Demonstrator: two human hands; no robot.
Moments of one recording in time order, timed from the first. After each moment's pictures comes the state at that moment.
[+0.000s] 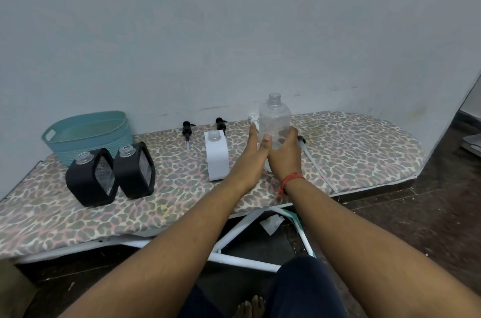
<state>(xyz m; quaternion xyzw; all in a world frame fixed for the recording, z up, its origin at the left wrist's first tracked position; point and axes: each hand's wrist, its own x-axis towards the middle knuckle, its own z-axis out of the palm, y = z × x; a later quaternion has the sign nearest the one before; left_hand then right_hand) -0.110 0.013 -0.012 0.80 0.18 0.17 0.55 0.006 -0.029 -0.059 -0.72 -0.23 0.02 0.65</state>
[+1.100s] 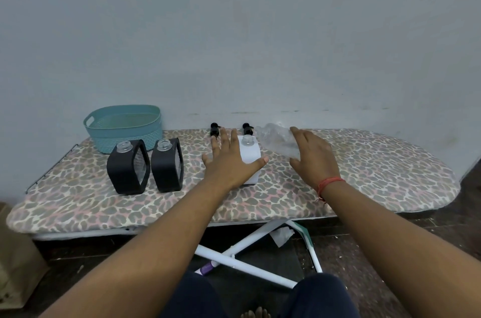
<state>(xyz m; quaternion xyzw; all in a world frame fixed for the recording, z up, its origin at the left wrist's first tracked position) -0.153 0.115 -0.027 0.90 0.37 0.11 0.22 0.020 -0.029 -0.037 -0.84 -0.47 -0.20 0.19</state>
